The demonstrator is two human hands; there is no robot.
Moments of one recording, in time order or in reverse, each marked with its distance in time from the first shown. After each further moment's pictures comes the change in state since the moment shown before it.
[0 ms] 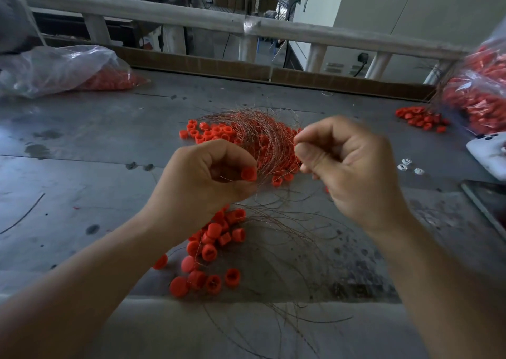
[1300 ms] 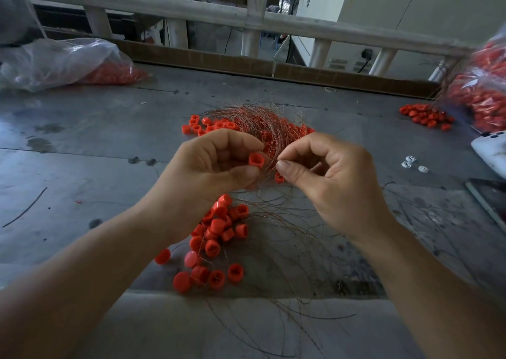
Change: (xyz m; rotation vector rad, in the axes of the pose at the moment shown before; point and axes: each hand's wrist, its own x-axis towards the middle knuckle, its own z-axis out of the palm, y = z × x) left_hand 0.000 -0.002 -0.005 -0.351 -0.134 -0.084; right_hand -0.008 -0.004 0.016 -0.143 -0.066 0.054
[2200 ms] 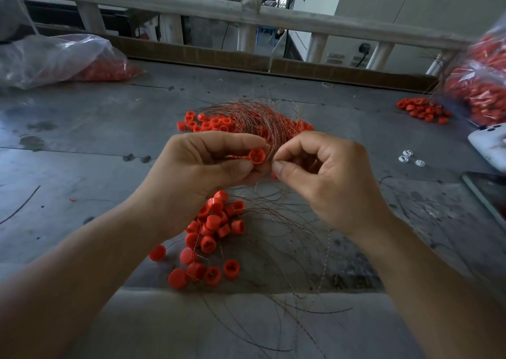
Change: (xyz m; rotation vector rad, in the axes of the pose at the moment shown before) left_hand -0.002 0.006 0.005 -0.145 -0.004 -0.043; right_hand -0.002 -0.003 -0.003 -0.038 -0.044 0.016
